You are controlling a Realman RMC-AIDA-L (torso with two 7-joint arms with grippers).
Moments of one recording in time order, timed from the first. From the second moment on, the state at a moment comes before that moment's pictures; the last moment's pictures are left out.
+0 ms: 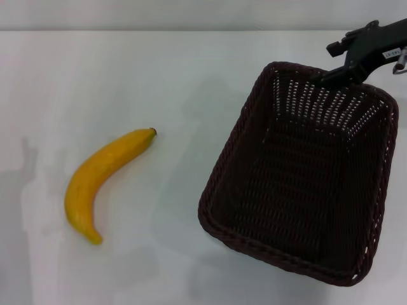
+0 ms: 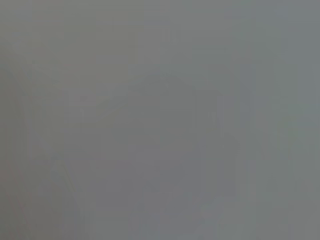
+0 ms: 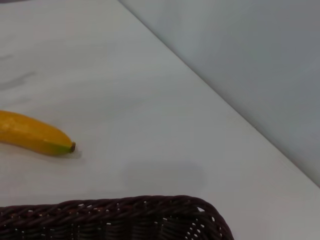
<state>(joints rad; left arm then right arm) 0.04 -2.08 2.31 0.77 -1.07 1.37 0.22 0.75 1.99 -1.01 -1.12 -2.34 -1.38 1.94</state>
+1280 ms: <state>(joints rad) 0.03 -2.08 2.30 0.73 -1.07 1.37 0.19 0.87 2.00 -1.02 -0.92 -2.50 -1.29 1.95</state>
